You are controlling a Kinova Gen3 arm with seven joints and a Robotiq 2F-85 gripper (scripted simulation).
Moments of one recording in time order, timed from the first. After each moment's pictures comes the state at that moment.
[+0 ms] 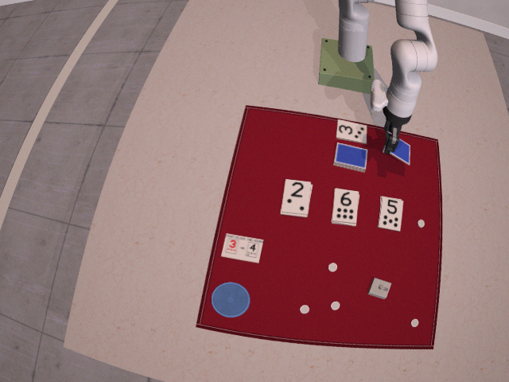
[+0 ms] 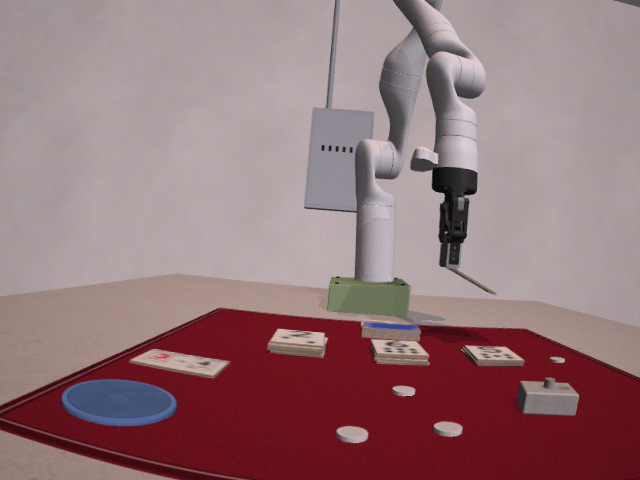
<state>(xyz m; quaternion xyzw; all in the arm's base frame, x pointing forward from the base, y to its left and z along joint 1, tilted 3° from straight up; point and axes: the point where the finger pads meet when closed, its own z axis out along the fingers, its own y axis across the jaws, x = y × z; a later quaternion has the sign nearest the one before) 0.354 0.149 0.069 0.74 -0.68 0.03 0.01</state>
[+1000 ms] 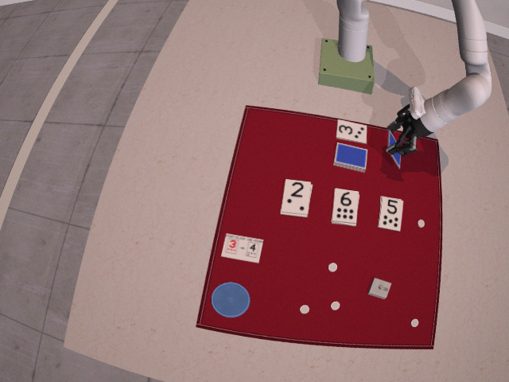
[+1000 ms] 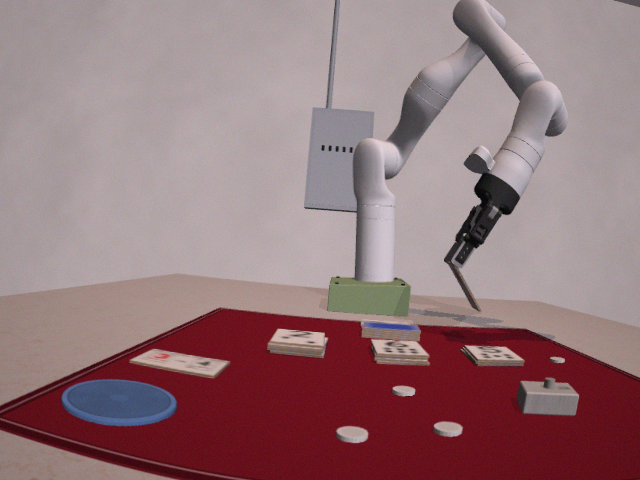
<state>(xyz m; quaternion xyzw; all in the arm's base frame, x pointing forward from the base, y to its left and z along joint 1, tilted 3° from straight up) 0.352 0.160 0.072 0.70 -0.65 0.22 0.18</state>
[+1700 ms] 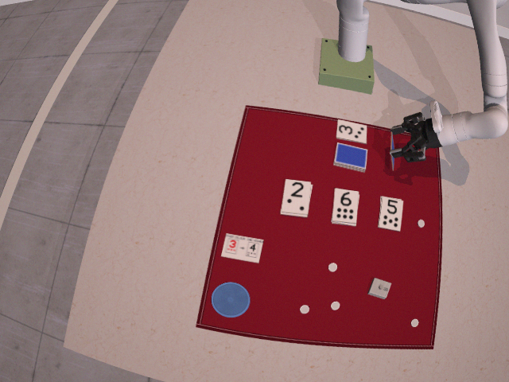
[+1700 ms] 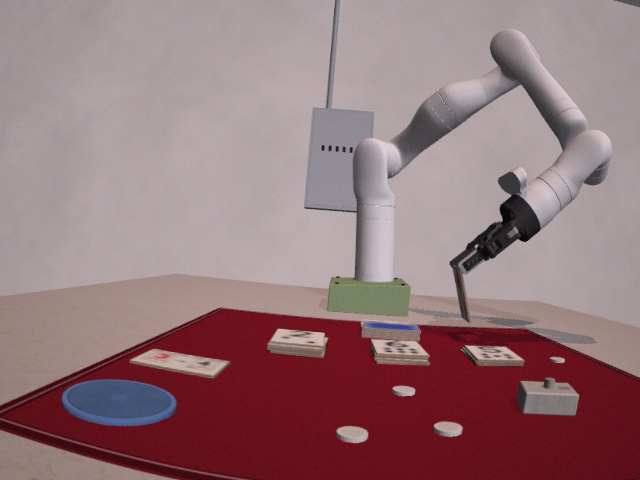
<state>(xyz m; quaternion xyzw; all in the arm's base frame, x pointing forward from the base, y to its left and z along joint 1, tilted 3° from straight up) 0.352 0.171 0.063 0.66 -0.61 0.33 0.29</state>
